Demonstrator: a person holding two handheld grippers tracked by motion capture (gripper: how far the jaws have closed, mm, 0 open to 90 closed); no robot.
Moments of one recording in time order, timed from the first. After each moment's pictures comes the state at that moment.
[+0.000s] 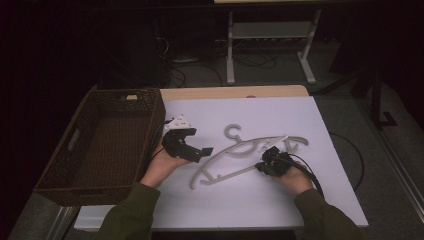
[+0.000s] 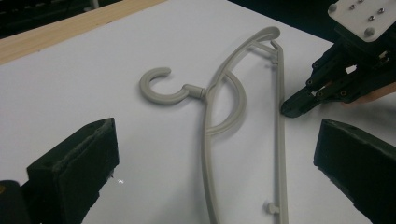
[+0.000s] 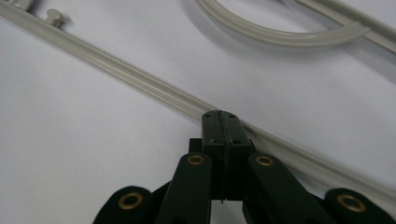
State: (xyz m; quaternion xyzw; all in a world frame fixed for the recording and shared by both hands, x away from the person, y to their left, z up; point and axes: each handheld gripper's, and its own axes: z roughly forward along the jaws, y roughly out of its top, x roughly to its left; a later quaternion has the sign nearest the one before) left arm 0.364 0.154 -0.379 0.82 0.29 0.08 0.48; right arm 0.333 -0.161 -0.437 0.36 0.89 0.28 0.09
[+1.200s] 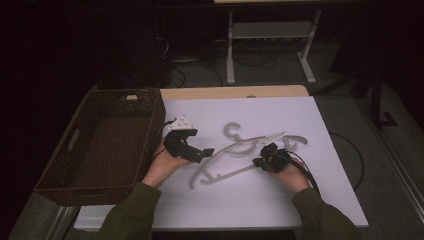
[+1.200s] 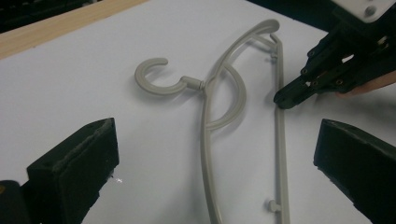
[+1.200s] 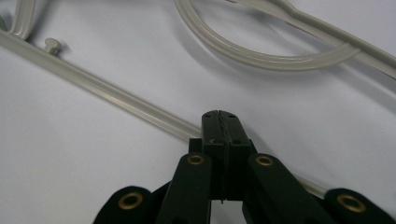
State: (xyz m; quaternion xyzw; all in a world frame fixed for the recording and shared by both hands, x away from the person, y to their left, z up) left arm 0.366 0.149 -0.384 0.83 0.29 0.08 0.47; right arm 0.342 -0.156 -0.435 0.36 0.88 0.30 0.10
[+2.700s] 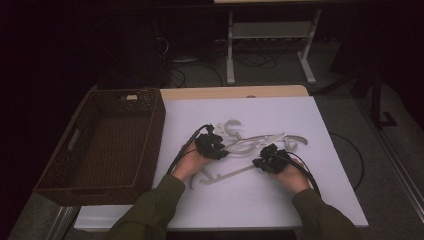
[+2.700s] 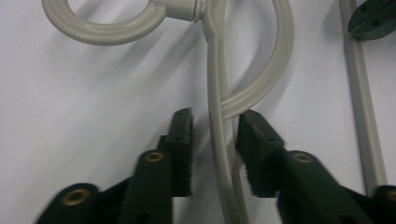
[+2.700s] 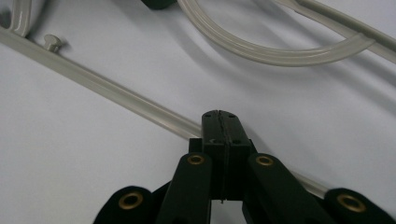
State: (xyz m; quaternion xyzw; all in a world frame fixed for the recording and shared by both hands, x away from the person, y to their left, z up) left arm 0.402 0.075 -0.438 0.92 0.22 0.09 0.32; right arm 0.340 -0.155 -0.436 0.36 0.88 0.30 0.10
